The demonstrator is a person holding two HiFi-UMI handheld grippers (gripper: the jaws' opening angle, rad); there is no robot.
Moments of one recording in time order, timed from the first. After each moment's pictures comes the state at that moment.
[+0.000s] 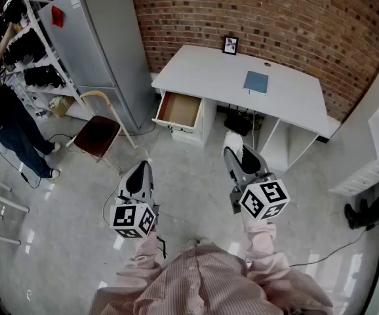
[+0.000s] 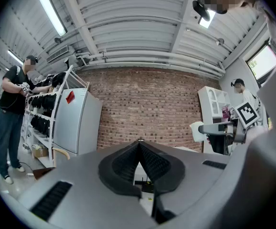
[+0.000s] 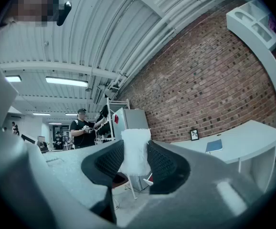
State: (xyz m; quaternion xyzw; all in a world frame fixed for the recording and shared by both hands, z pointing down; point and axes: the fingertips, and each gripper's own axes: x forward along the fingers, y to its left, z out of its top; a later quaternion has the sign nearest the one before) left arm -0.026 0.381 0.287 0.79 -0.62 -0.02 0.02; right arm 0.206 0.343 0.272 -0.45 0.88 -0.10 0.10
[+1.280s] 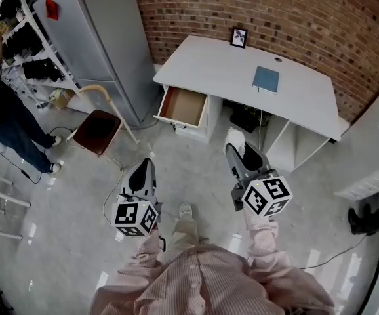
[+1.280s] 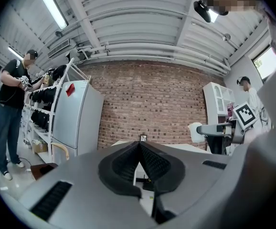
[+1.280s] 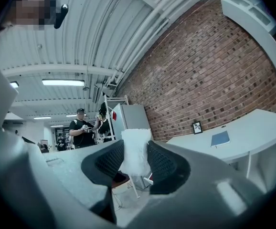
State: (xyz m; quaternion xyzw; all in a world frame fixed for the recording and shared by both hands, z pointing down) left arm -0.029 0.315 0.317 0.78 -0.63 -0.02 0.05; right arm 0.197 0.267 0.303 -0.43 0.89 -0.13 0.09
